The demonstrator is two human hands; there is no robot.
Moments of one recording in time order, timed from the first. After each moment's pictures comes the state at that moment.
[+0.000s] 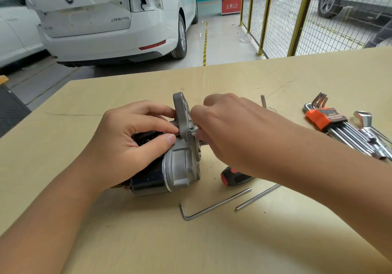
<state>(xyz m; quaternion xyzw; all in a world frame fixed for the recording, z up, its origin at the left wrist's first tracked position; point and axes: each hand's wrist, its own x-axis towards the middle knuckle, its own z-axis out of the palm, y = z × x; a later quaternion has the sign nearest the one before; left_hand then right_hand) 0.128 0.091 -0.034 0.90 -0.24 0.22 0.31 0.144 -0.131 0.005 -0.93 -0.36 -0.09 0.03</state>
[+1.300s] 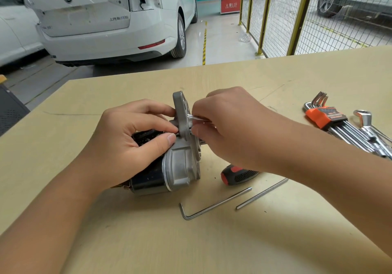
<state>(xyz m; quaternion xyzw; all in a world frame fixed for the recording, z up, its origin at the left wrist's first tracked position) 0.127 0.090 -0.034 0.89 -0.24 0.22 0.30 0.156 -0.130 0.001 -0.92 -0.34 -0.07 0.16</state>
